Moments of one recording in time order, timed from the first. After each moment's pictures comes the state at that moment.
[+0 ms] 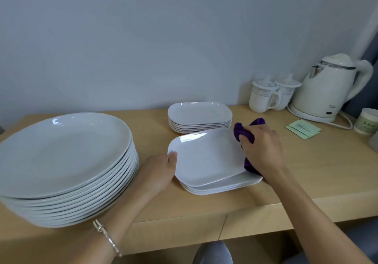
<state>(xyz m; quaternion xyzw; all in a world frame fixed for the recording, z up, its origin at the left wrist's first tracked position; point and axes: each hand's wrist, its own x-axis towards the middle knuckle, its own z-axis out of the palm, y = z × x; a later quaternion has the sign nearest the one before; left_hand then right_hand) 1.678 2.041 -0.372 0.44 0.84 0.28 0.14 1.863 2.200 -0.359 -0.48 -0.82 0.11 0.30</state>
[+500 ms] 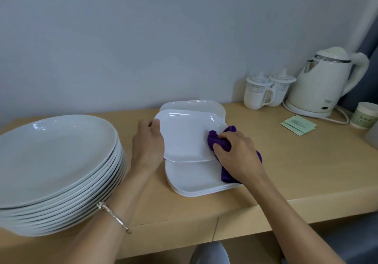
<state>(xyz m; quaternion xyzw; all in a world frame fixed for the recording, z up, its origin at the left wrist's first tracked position) 1.674 2.083 -0.348 0.30 0.78 0.54 0.07 1.848 2.179 -0.368 -0.45 -0.83 0.20 0.26</state>
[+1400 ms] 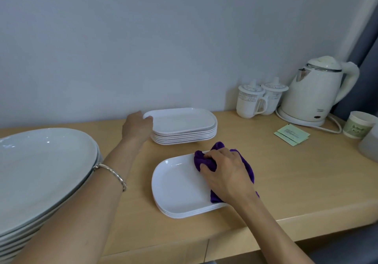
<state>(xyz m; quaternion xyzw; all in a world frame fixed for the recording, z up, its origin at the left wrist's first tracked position) 1.623 2.142 -0.326 0.27 0.77 0.55 0.18 1.846 2.174 -0.372 -0.44 -0.86 0.17 0.22</state>
